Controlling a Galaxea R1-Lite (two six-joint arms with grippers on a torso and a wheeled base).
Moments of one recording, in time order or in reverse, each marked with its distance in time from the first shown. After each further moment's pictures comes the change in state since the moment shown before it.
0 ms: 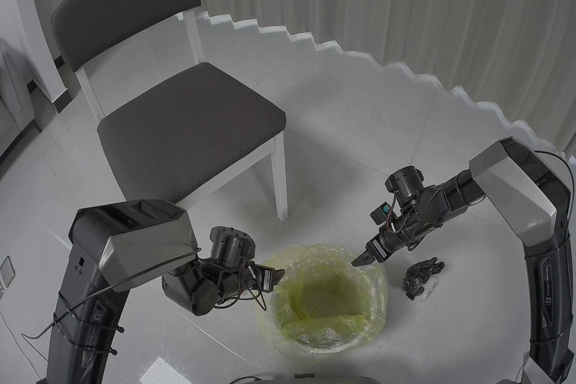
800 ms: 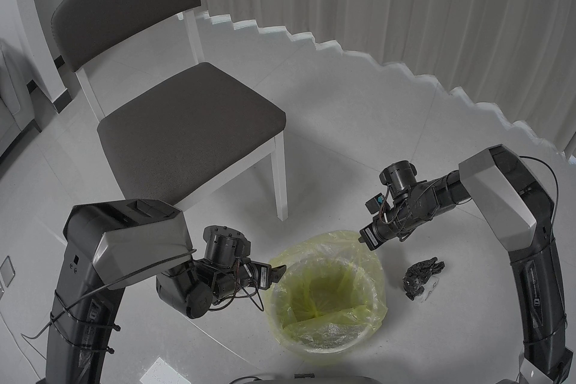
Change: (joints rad) left arm 0.008 -0.022 0.063 -0.104 0.011 0.001; right arm -0.014 0.114 -0.199 0.017 0.000 0.052
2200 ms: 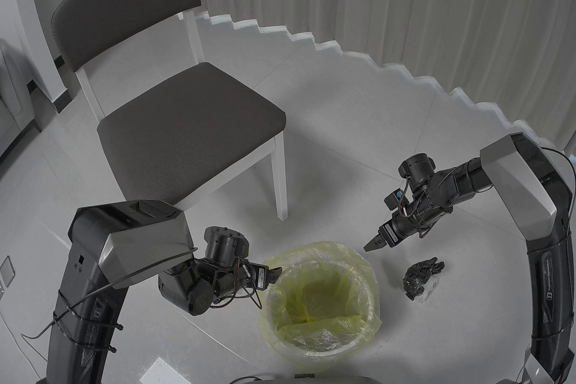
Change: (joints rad) left arm 0.016 0.031 -0.047 0.060 0.019 0.010; right arm -0.061 -0.094 0.067 0.107 -0.005 -0.028
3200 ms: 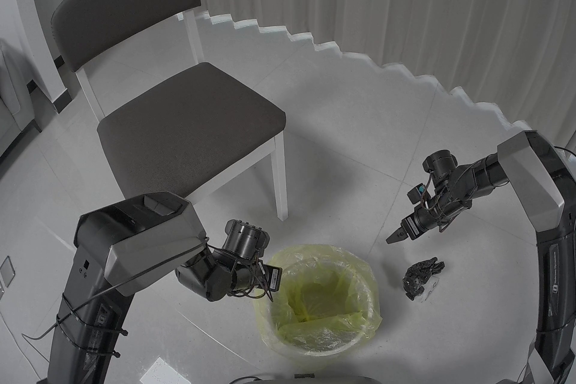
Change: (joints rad) left arm -0.044 0.005 -0.192 0.348 0.006 0.000; right arm -0.114 -0.013 0.014 0.001 0.003 -0.039
